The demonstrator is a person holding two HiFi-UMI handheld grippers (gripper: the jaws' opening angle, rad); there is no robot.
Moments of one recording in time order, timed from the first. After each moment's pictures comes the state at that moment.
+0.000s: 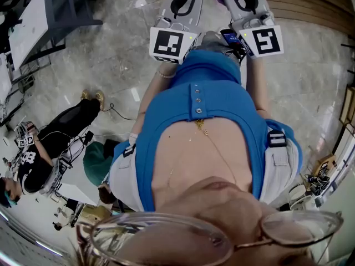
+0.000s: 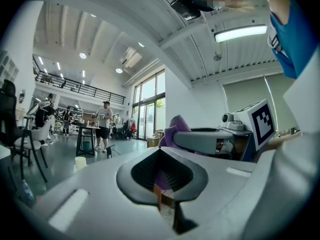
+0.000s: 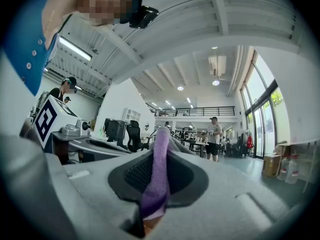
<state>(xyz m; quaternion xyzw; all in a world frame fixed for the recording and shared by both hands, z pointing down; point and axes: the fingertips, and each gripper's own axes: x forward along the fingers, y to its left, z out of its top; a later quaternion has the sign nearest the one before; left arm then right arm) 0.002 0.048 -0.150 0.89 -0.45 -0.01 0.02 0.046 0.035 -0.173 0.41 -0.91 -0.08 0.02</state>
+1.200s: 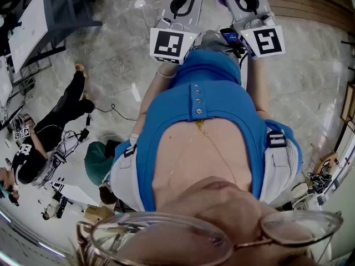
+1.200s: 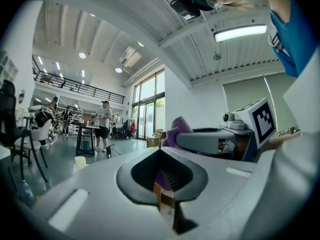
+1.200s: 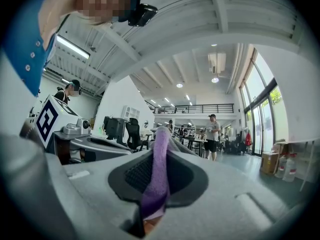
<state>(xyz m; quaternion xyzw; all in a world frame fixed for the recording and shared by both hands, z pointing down) 0.037 0.075 -0.150 0.89 -0.45 0.00 0.01 0.087 0.065 -0.172 0.42 -0.91 -0.07 0.03</state>
